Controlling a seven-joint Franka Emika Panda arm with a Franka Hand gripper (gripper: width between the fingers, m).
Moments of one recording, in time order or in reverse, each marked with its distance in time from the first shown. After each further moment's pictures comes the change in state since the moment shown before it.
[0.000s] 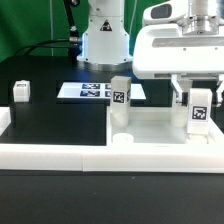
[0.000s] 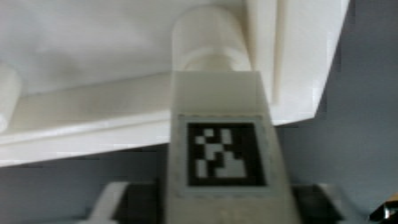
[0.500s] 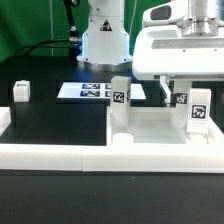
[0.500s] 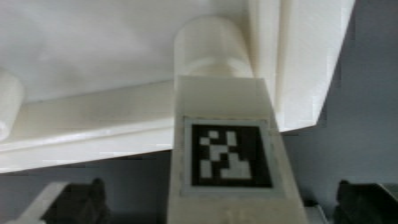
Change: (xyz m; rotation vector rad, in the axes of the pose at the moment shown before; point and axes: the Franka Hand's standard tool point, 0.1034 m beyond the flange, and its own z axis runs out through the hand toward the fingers) arm -0.001 0.001 0.001 -0.001 -0.002 -0.001
